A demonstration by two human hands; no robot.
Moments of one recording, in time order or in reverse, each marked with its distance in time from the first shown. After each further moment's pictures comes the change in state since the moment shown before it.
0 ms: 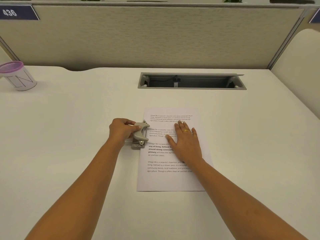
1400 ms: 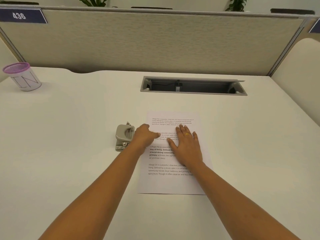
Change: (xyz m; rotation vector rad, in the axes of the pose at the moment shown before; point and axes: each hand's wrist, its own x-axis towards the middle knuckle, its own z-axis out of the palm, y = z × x) left_hand -0.031 0.012 0.048 0.217 -0.165 0.032; right_hand -0.001 -0.001 -0.003 0.003 -0.010 0.008
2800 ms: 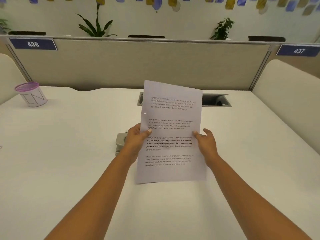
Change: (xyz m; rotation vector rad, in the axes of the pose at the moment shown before) left_hand -0.056 0.008 -0.024 -0.598 -0.086 0.319; right_hand -0.019 0.034 -0.084 1.059 0.175 0.522
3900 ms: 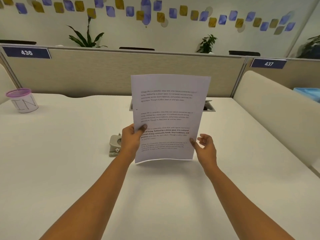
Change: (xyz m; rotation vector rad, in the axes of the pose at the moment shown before) left_hand -0.016 0.003 0.015 -0.020 0.122 0.196; right_hand -0.046 0.014 -0.035 -0.035 0.163 -0.226
